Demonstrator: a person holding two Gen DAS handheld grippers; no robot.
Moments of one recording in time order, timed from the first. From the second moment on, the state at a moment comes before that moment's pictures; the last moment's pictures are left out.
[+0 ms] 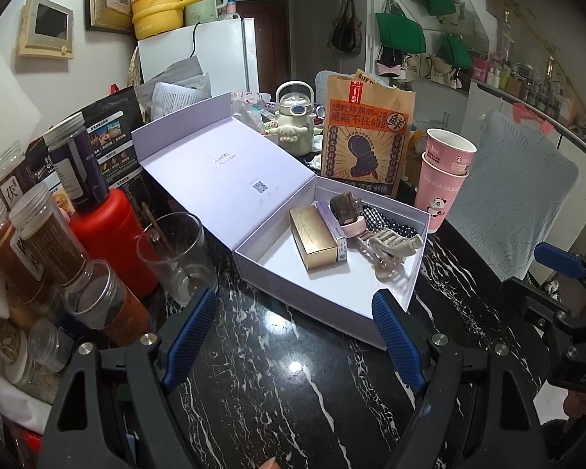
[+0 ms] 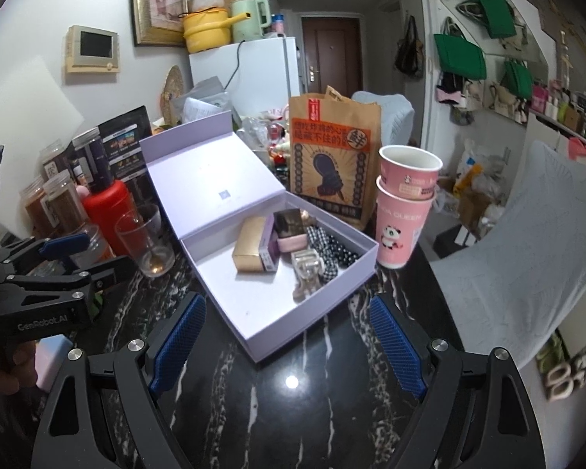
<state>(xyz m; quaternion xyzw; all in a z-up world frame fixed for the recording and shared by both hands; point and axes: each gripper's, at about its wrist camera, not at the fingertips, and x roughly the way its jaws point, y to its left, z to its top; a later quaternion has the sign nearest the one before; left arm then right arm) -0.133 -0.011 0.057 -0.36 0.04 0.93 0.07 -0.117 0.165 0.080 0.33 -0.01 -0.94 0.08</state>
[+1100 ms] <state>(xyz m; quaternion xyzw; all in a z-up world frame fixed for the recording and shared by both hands) -0.138 0.001 0.056 -0.37 0.04 0.92 0.10 -0.118 0.164 0.076 0.33 0.00 -0.94 0.07</state>
